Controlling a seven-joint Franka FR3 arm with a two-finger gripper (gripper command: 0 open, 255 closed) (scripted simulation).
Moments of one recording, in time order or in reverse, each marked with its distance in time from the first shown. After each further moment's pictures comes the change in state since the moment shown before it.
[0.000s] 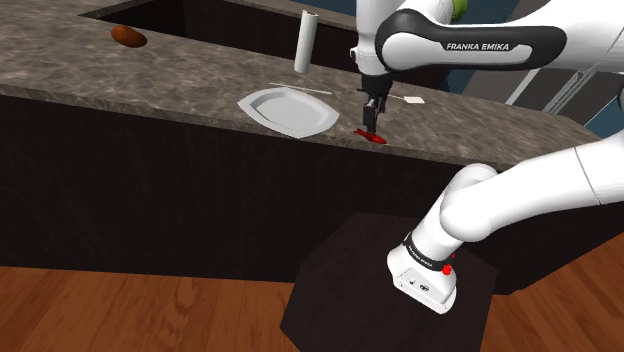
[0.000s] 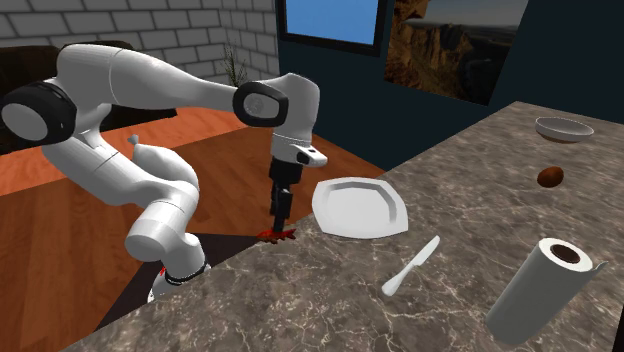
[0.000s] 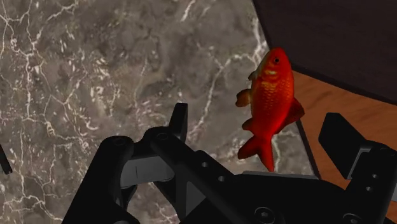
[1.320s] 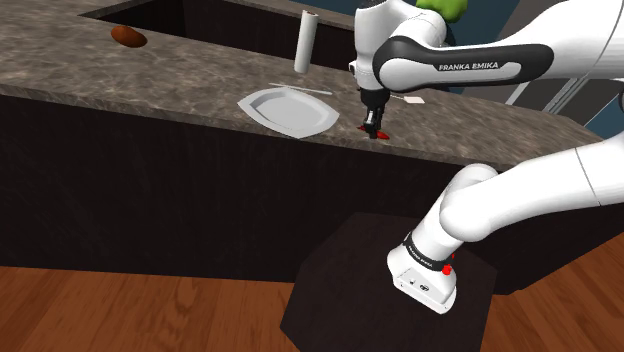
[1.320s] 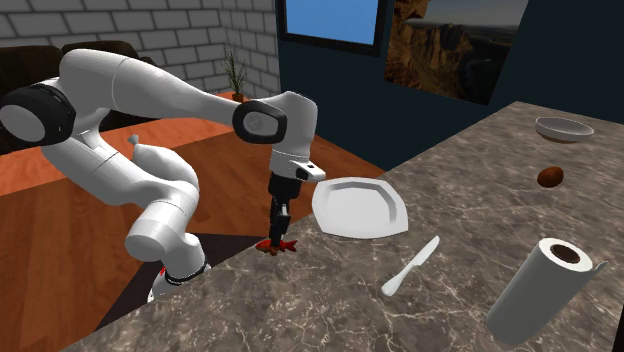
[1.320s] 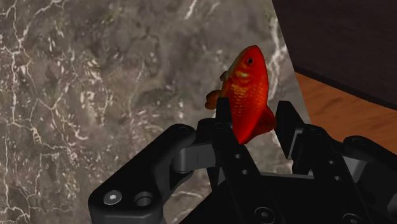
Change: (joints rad) arm -0.006 -0.010 -0.017 -0.097 -0.042 0.092 -0.008
